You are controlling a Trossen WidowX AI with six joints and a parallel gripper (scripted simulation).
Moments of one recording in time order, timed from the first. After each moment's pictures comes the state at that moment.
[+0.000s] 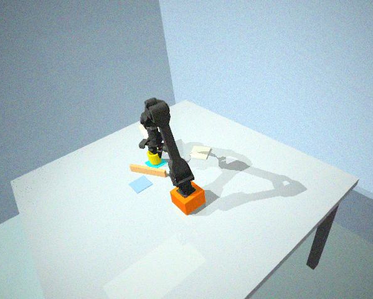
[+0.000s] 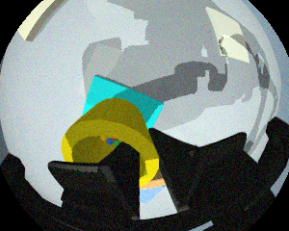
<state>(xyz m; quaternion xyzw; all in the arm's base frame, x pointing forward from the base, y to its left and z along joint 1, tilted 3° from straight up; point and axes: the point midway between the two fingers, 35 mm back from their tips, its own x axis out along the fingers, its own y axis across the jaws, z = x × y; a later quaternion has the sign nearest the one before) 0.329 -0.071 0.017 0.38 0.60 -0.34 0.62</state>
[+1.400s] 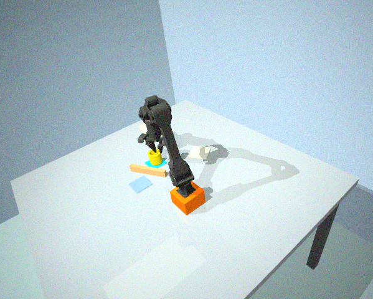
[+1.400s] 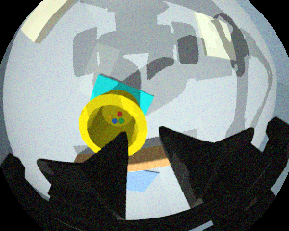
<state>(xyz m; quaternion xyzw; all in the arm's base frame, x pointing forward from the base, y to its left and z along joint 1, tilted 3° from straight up) 0.322 -0.072 0.054 0.38 0.60 -0.34 0.62</state>
